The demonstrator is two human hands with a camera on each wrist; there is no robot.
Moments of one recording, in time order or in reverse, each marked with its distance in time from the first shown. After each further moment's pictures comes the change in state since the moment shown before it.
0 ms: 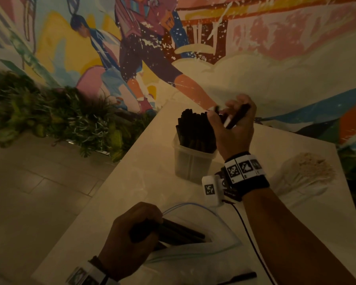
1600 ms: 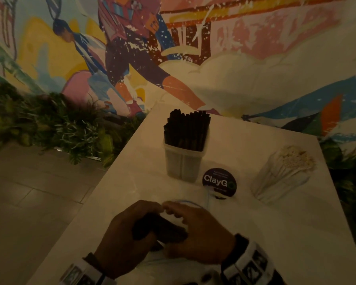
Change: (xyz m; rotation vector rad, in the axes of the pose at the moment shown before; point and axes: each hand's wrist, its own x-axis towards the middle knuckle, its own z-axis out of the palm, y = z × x) left_hand 0.009 0.008 -0.002 0.190 -0.129 -0.049; right_hand -0.153 -0.023 -0.054 -0.419 -1.175 0.289
